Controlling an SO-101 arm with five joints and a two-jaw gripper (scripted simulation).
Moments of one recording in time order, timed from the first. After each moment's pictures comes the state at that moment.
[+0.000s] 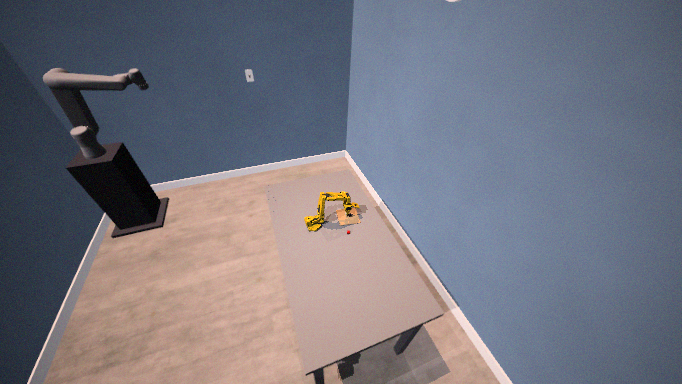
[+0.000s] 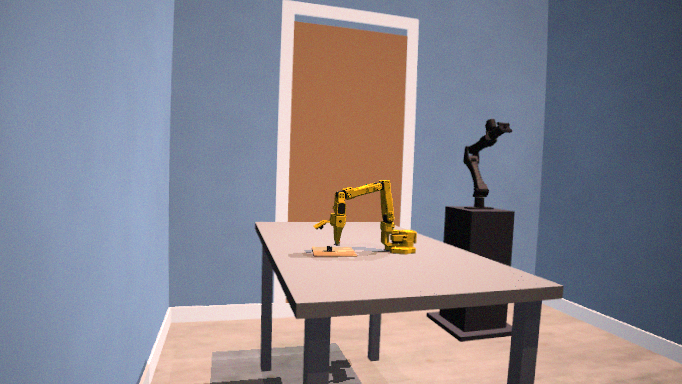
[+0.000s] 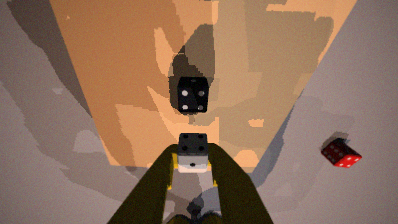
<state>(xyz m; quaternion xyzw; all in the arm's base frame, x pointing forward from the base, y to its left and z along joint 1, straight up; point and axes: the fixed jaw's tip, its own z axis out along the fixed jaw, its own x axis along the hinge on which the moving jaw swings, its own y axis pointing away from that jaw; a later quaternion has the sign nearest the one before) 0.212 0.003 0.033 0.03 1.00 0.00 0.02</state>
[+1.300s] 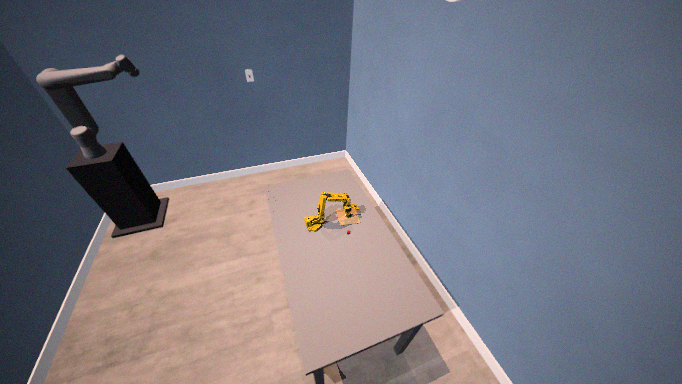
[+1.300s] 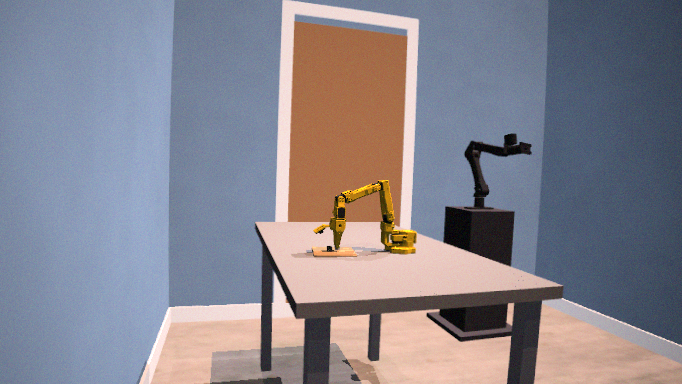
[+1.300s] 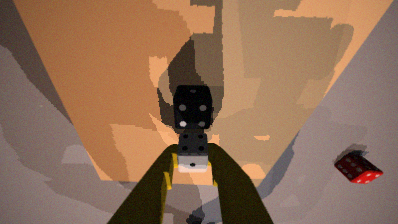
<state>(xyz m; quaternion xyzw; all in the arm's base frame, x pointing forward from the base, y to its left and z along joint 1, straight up) 0.212 0.003 0.019 0.03 1.00 0.00 0.01</state>
